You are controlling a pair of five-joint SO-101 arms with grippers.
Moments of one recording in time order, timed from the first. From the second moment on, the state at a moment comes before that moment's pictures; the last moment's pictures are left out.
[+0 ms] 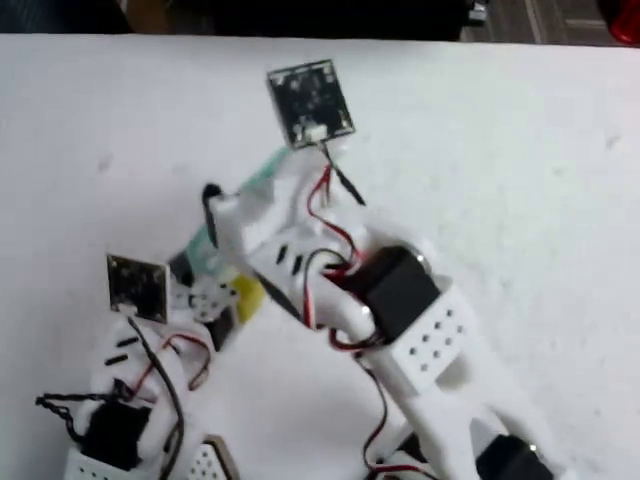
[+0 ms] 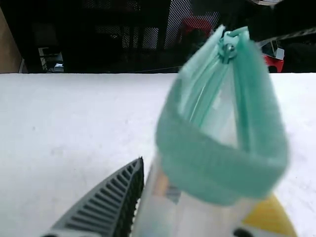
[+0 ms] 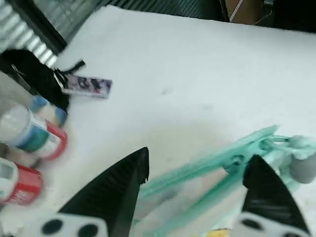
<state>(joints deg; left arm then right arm) 11.8 -104.7 79.9 51.9 10.2 -48.0 -25.0 -6.3 71.5 -22.9</state>
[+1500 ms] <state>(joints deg) 11.9 -104.7 79.9 51.9 10.2 -30.9 -22.5 11.7 66.6 20.2</state>
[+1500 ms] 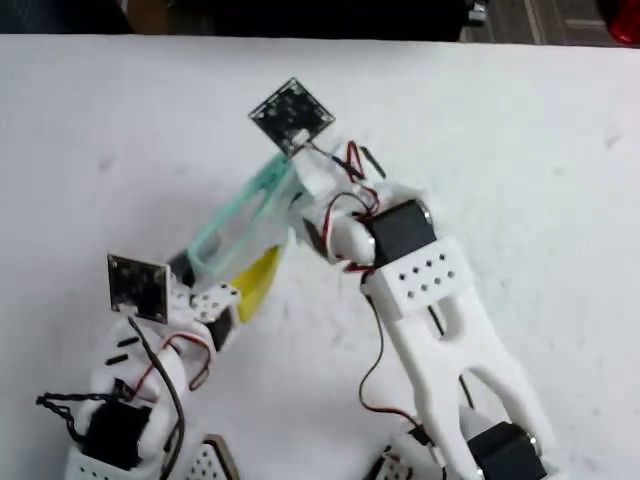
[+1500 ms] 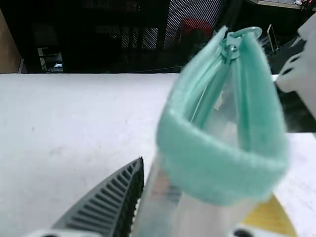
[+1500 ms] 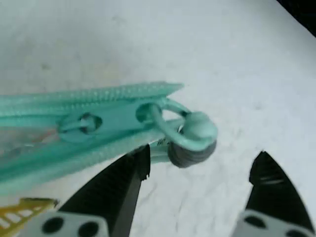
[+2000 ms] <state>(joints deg) 12.1 -104.7 79.9 51.9 10.1 -30.9 -24.7 12.8 48.3 38.9</state>
